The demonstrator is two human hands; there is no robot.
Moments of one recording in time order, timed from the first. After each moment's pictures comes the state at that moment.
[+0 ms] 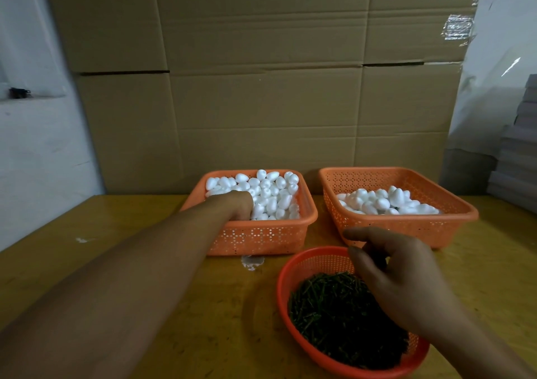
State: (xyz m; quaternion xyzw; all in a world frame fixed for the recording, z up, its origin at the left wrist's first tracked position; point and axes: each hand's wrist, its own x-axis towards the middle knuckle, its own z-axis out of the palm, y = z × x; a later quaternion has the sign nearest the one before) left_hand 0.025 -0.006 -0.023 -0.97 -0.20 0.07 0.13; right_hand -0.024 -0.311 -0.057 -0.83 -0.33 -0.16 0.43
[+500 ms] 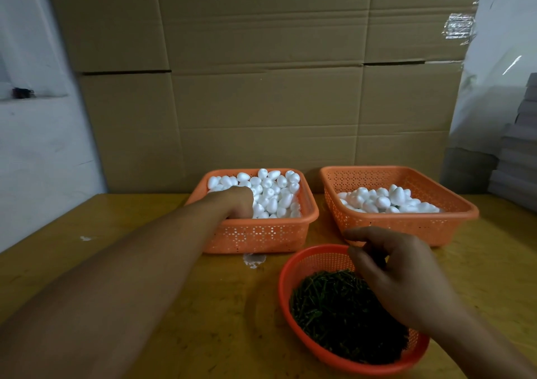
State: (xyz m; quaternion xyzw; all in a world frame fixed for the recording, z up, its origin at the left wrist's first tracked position) left_hand 0.046 0.021 -0.042 -0.98 -0.18 0.03 0.10; right_hand -0.025 -0.313 -0.054 -0.84 -0.33 -0.14 0.40
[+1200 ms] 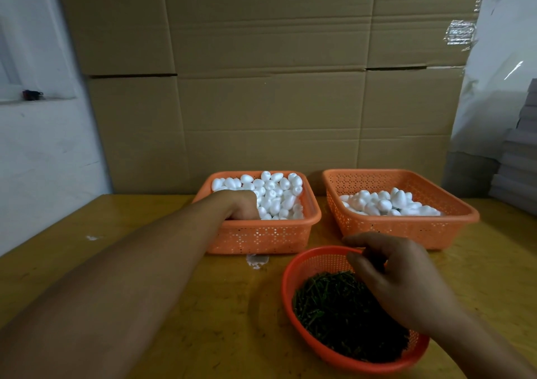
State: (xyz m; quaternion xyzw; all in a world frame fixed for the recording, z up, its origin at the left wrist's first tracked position) left_hand 0.041 0.023 -0.037 -0.97 -0.21 0.08 -0.06; right_hand -0.027 -0.313 -0.054 -0.85 -0.34 -0.12 0.38
